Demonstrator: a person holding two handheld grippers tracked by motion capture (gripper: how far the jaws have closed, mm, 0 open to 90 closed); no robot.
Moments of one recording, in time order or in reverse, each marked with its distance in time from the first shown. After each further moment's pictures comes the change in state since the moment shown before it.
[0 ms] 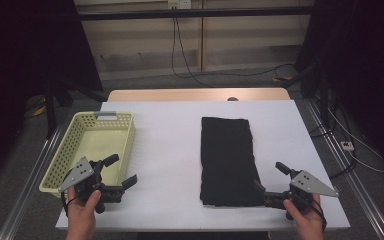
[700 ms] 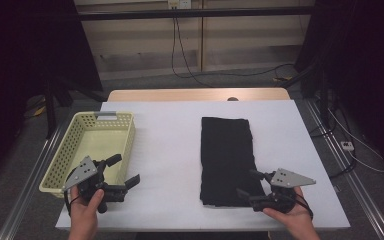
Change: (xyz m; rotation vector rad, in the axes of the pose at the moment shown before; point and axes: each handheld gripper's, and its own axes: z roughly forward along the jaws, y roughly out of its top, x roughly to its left) left arm -0.004 0.002 0.006 0.014 -0.006 -0.001; right arm 0.022 0.006 0.026 0.174 0.293 -0.025
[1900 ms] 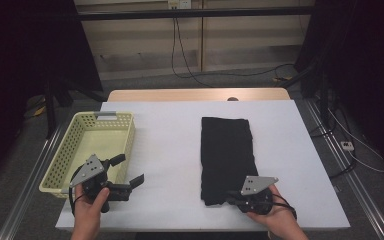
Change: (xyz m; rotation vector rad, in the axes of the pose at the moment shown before) left arm -0.007 0.004 0.010 0.067 0.005 0.012; right arm 0.020 -0.005 0.042 0.327 0.112 -0.193
